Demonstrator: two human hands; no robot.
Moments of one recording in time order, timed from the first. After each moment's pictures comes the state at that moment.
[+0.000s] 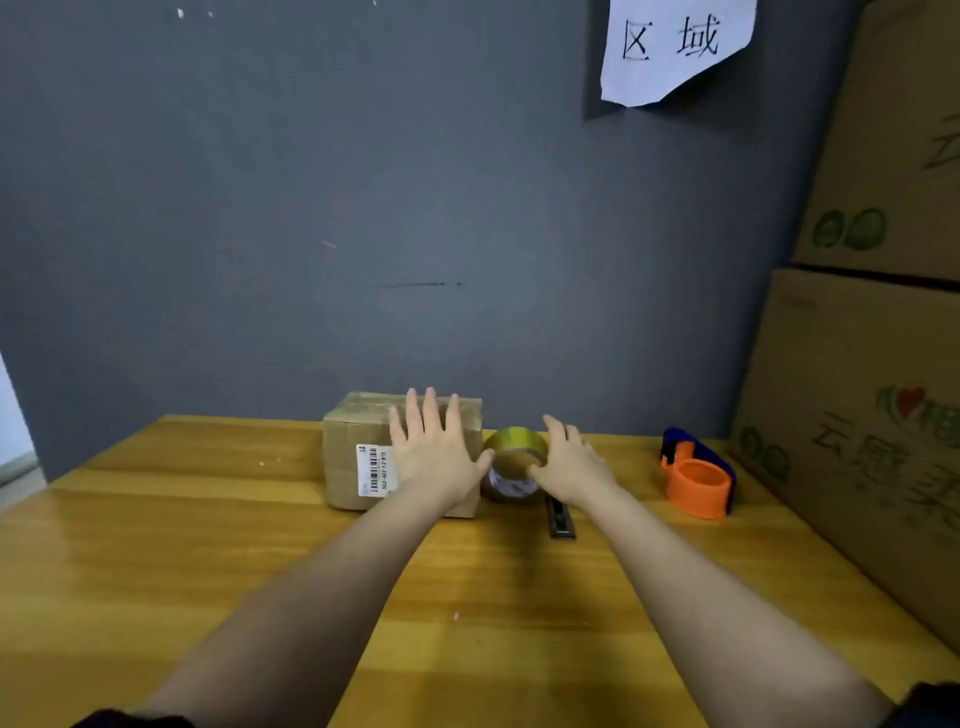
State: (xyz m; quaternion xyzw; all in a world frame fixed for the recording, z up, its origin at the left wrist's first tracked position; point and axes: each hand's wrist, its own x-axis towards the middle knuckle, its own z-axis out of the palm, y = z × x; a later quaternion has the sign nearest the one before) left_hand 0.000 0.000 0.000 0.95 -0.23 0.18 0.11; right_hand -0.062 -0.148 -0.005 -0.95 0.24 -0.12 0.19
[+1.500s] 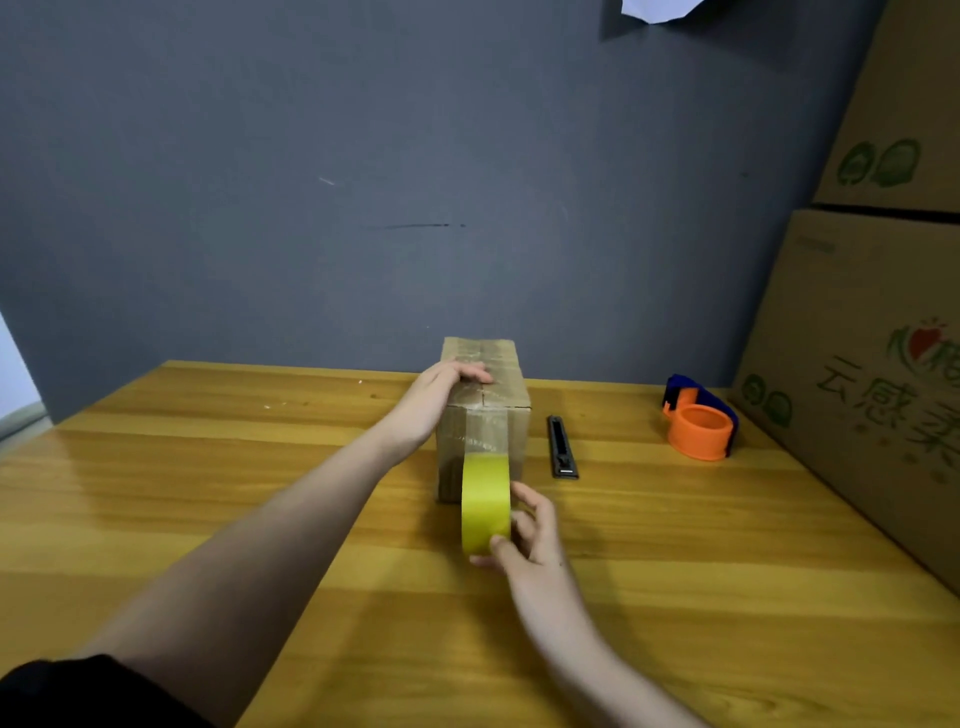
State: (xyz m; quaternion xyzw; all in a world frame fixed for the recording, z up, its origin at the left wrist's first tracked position) left_hand 0.003 0.034 -0.001 0.74 -0.38 -0.08 0.55; right_hand -0.170 -0.025 -0.081 -0.68 0.10 -0.21 0.69
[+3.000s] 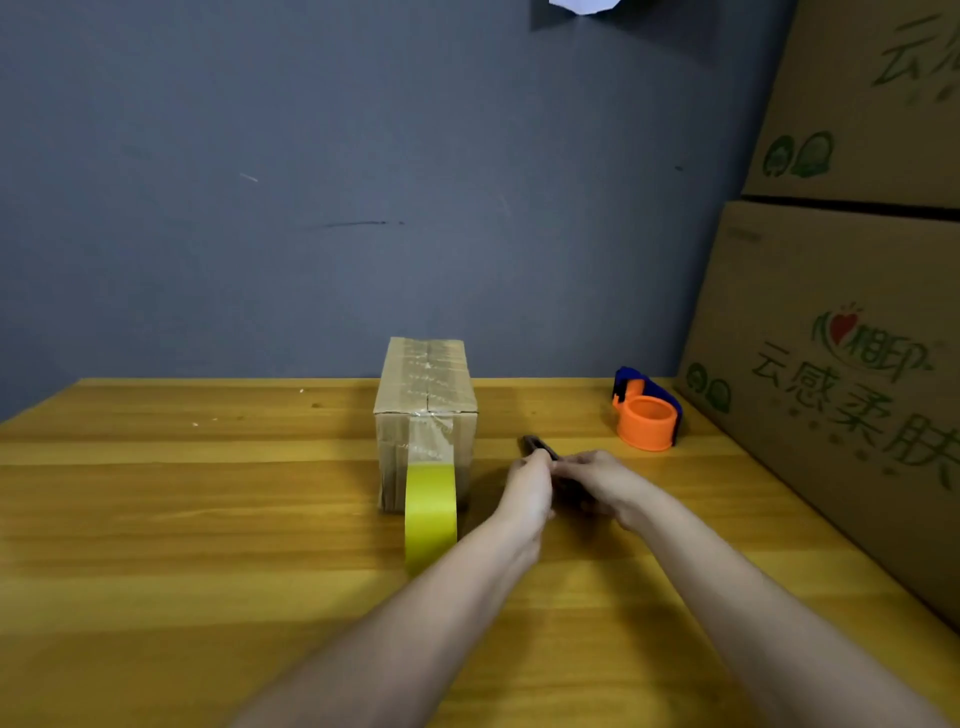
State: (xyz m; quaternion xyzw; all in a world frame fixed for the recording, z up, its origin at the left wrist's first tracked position) left_hand -0.110 -0.092 -0.054 0.64 -0.08 -0.33 0.69; right_hand -0.148 -0.188 -0.045 -0.77 0.31 -0.06 0.55
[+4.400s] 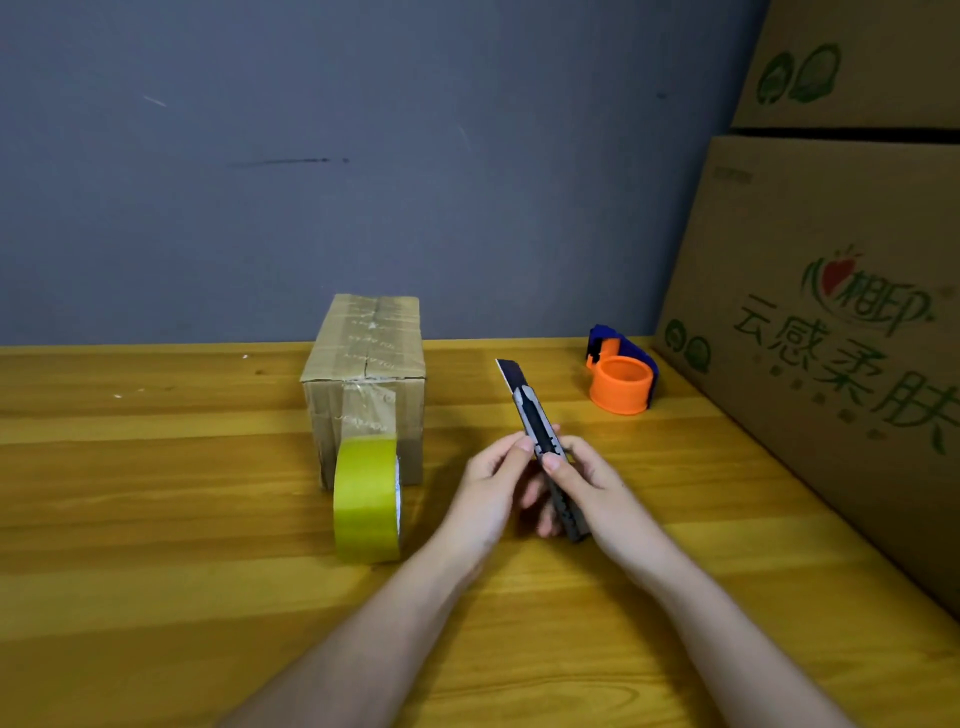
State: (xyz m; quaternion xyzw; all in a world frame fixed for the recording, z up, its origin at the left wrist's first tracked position) left_hand -0.121 -0.084 -0.084 0.54 -0.32 -0.29 0.73; right_hand -0.198 -0.180 -0.077 -0.73 0.10 -0.17 0.66
